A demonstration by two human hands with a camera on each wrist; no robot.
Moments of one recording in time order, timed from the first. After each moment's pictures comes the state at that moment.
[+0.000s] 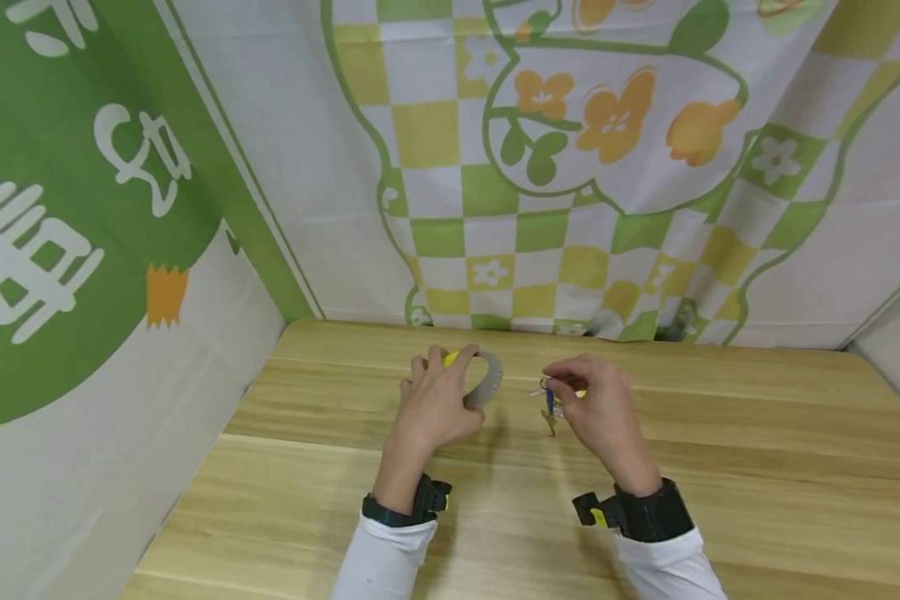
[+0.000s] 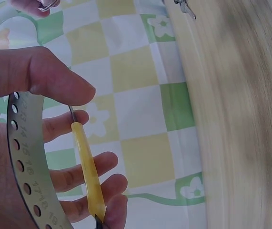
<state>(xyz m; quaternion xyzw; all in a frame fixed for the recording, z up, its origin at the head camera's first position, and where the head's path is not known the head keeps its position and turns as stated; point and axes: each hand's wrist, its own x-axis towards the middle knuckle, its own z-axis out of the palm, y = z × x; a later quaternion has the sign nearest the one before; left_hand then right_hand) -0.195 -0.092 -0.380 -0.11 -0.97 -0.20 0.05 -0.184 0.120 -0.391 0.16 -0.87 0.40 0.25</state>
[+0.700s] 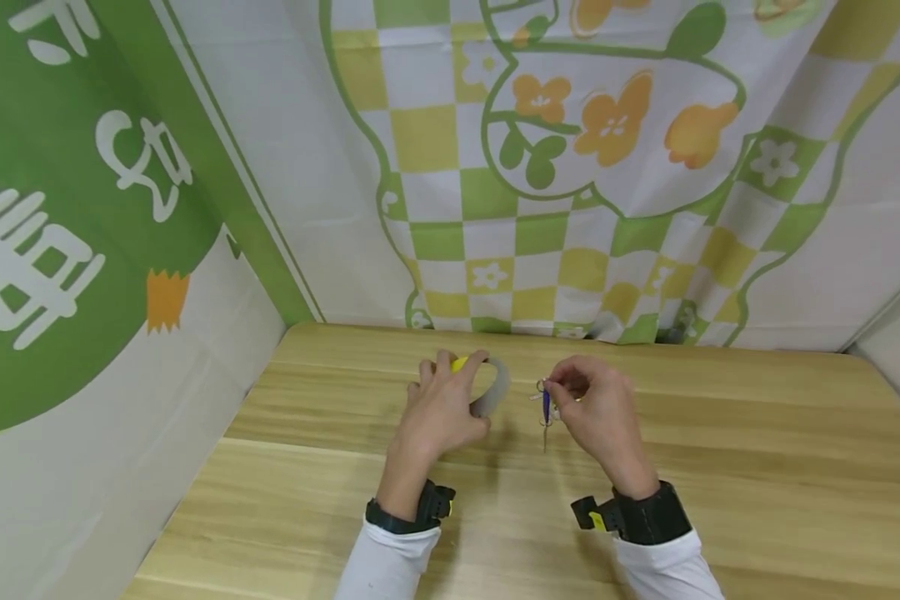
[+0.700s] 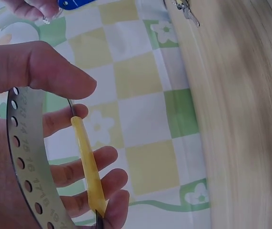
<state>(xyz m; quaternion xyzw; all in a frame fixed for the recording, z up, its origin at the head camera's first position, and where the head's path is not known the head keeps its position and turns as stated) -0.192 -0.086 -0.379 -0.14 -0.97 -0.19 0.05 -0.185 0.118 -0.392 0.15 -0.86 0.41 0.26</state>
